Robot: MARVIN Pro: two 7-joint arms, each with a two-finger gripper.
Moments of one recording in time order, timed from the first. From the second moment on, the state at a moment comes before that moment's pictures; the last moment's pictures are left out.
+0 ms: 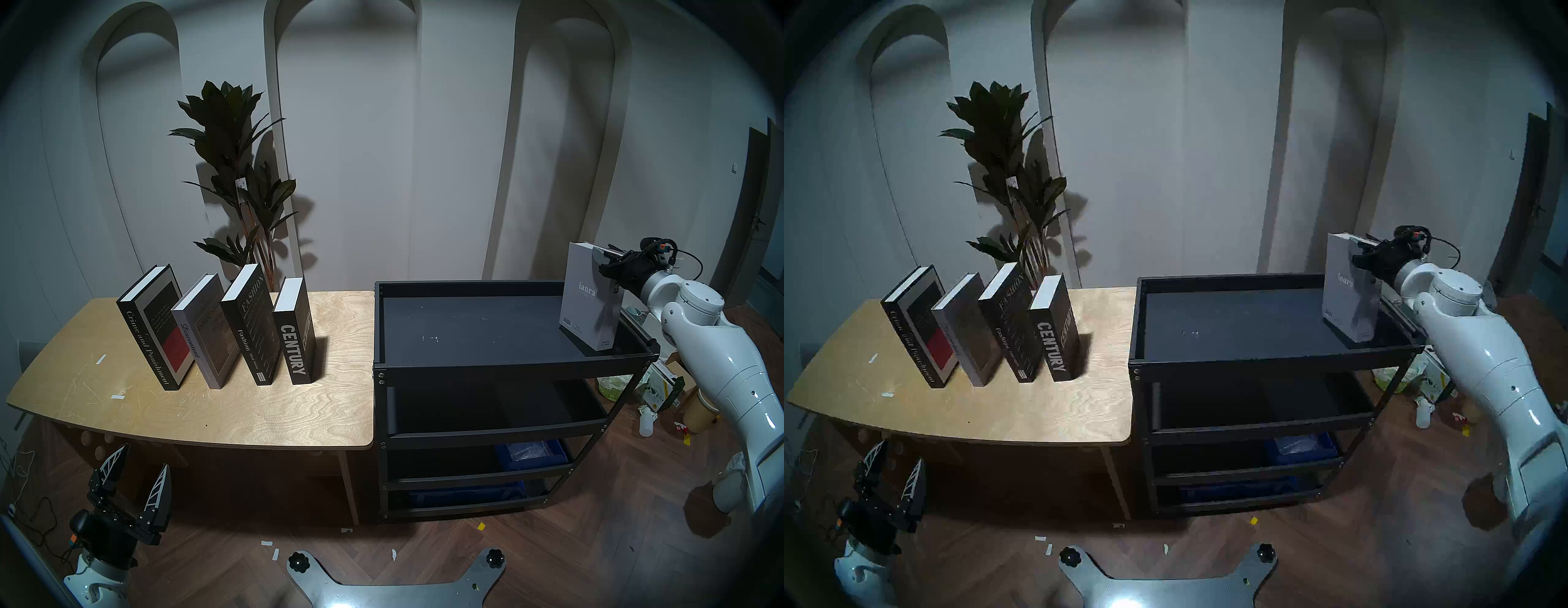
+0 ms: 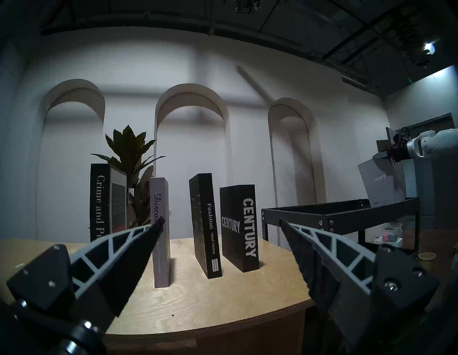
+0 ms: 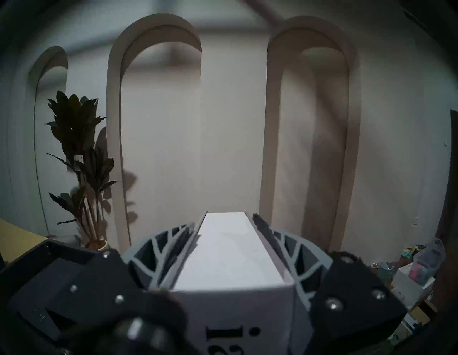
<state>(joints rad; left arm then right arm) 2.40 -1.25 -2.10 -1.64 -0.95 -0.74 -0.96 -1.12 -0.57 1.32 -1.31 1.01 0.11 0.19</state>
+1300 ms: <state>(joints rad) 2.40 -1.25 -2.10 -1.64 -0.95 -0.74 -0.96 -0.93 -0.64 1.35 -0.98 0.94 0.04 0.42</state>
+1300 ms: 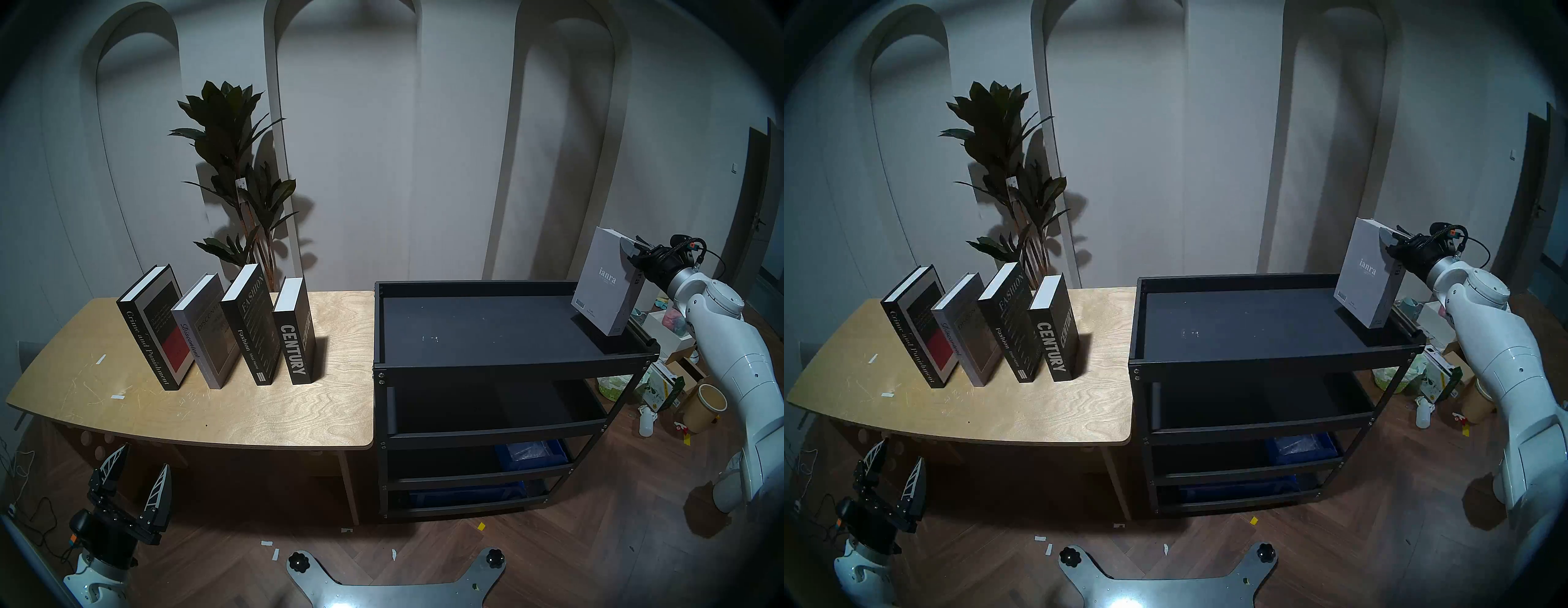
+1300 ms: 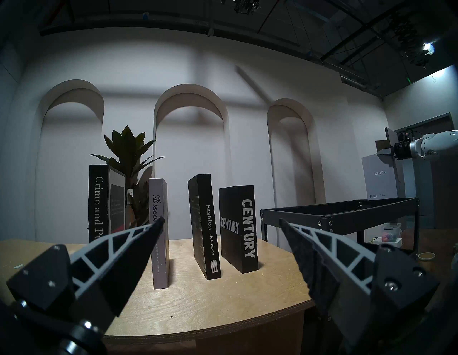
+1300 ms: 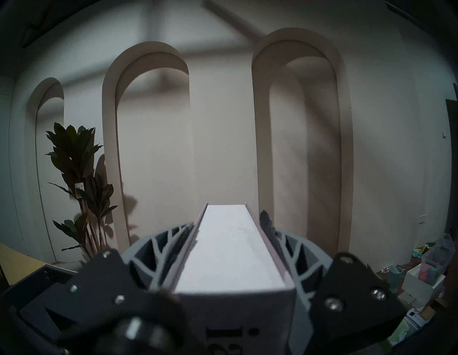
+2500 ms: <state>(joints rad) 2.41 -1.25 -2.10 -1.65 -0.95 -0.74 -0.96 -0.93 -0.65 1.37 -0.66 0.94 -0.10 0.76</state>
